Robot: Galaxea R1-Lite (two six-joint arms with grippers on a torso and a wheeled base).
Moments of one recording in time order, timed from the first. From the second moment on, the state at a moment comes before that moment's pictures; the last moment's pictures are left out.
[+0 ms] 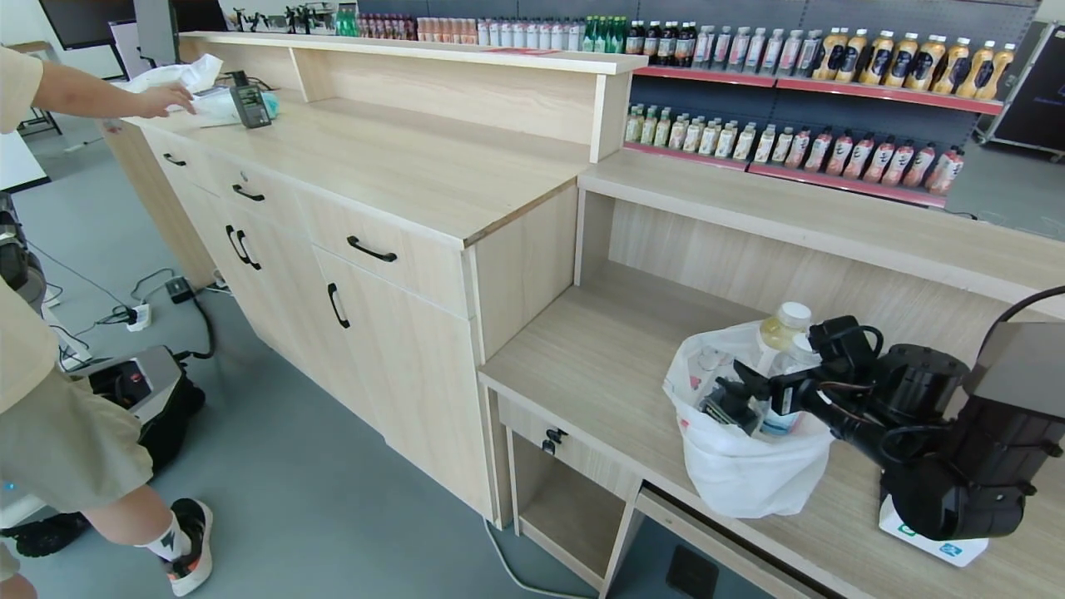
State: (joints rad) left arm 0.00 0.00 0.00 0.00 0.00 0.00; right arm 0.01 2.23 -0.60 -1.57 0.20 -0.19
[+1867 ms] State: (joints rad) left arm 0.00 0.00 0.00 0.00 0.00 0.00; right arm -0.24 0.89 -0.41 -0.46 0.03 -0.22
